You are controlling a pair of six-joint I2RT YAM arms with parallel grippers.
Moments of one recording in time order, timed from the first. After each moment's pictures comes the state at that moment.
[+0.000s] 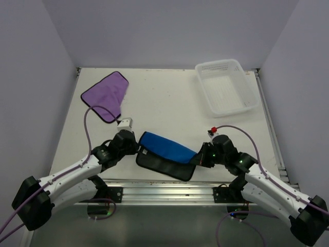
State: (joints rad) left arm -0.72 0.94 0.46 -0.28 -0.29 -0.68; right arm 0.67 0.73 0.39 -0.42 -0.23 0.93
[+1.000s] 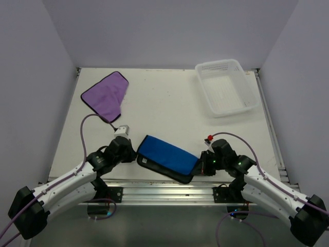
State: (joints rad) left arm -0.72 0.79 0.37 -0.38 -0.21 -0.73; right arm 0.67 0.72 0.32 -0.49 -0.39 0.90
